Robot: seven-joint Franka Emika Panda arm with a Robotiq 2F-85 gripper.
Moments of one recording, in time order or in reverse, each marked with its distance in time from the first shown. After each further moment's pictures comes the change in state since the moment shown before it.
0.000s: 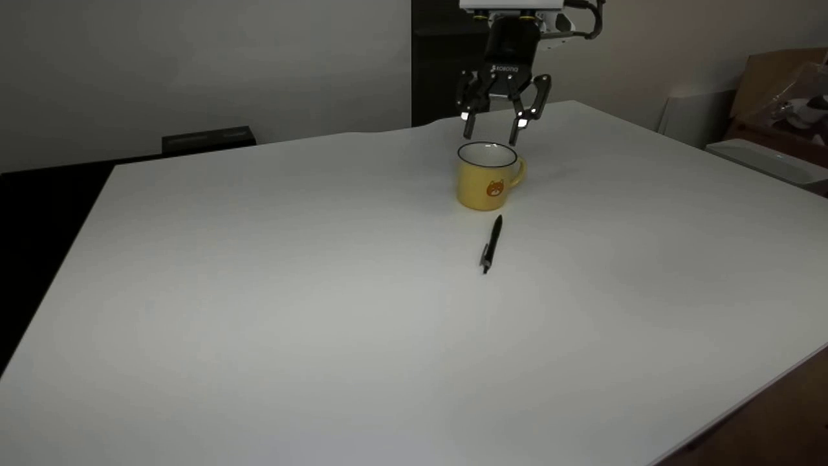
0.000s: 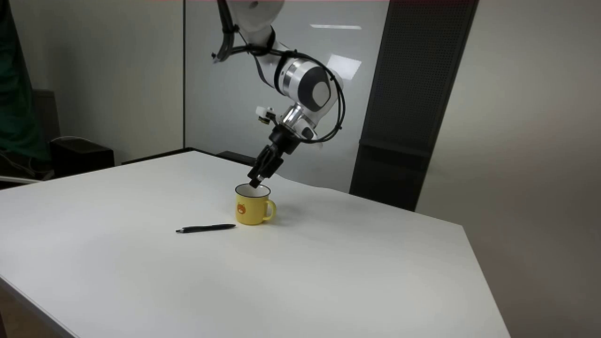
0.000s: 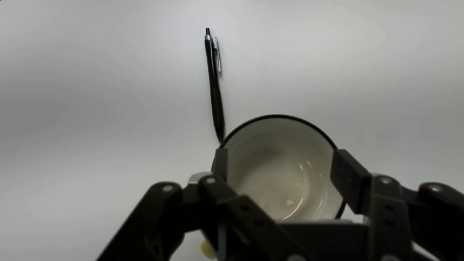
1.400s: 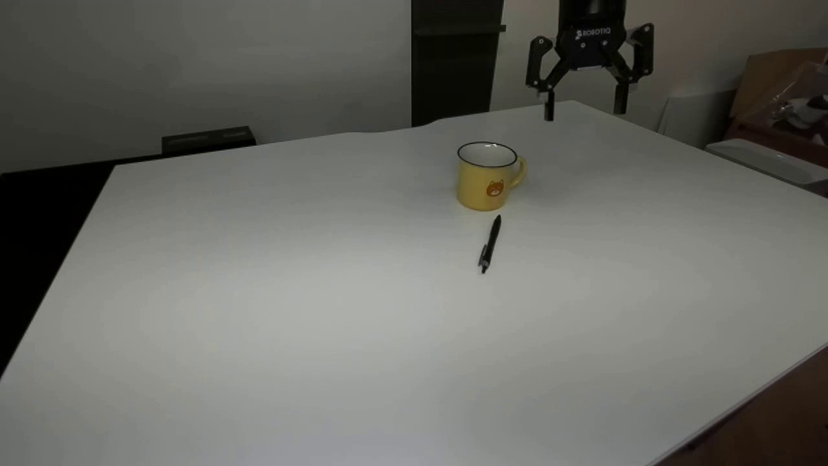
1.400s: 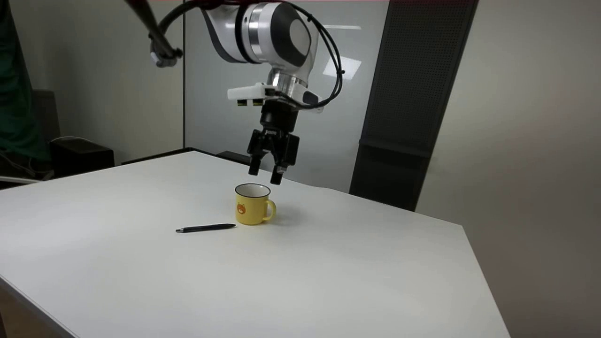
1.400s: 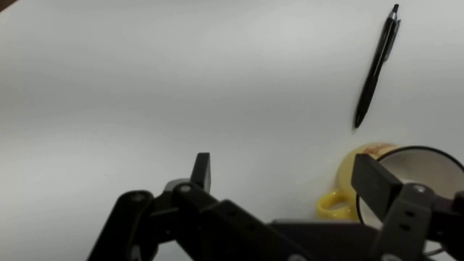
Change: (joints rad) arm 0.107 -0.530 -0.093 -0.756 -0.353 0.396 -0.318
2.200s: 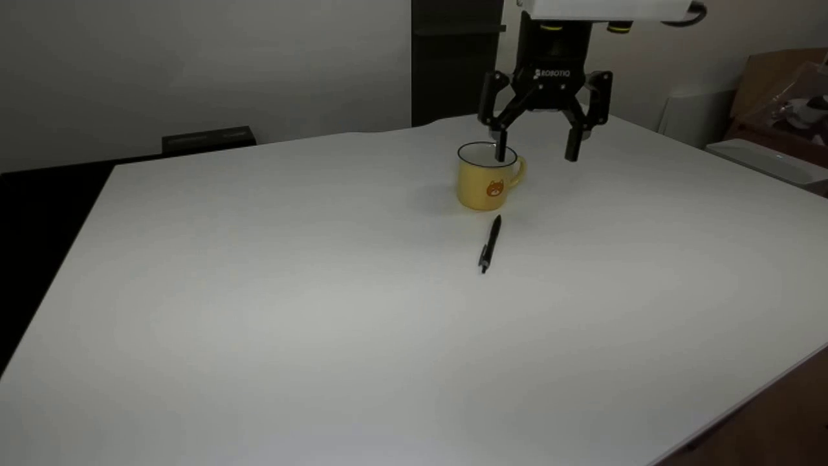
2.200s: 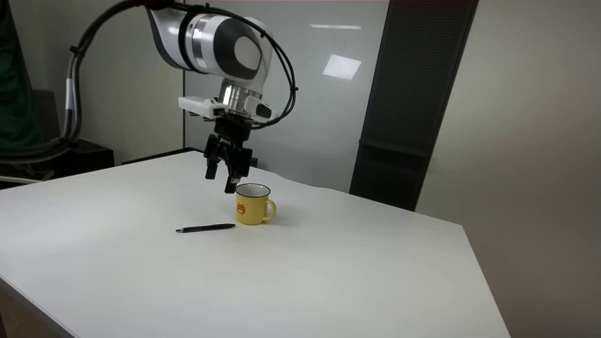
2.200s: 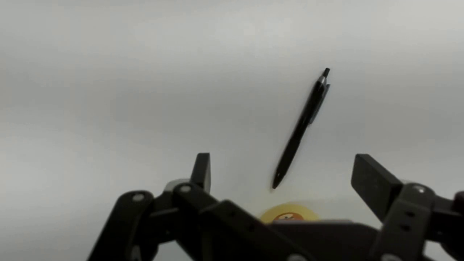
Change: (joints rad) arm 0.054 -0.077 0.096 -0.237 0.086 0.267 -0.038
